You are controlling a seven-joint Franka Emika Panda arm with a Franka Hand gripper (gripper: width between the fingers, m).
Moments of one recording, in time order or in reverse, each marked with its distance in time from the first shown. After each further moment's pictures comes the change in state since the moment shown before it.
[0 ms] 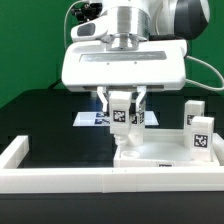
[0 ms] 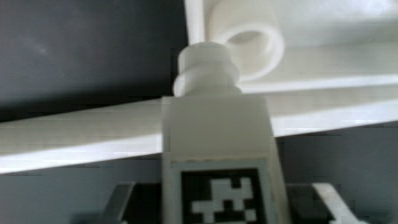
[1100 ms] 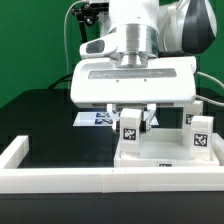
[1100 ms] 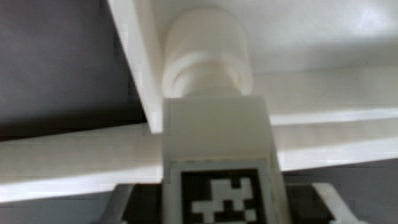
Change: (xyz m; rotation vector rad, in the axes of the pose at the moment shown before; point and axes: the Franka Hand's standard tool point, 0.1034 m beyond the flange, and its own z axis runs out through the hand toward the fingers) arm -0.009 -0.014 0.028 0.007 -0.005 -0.014
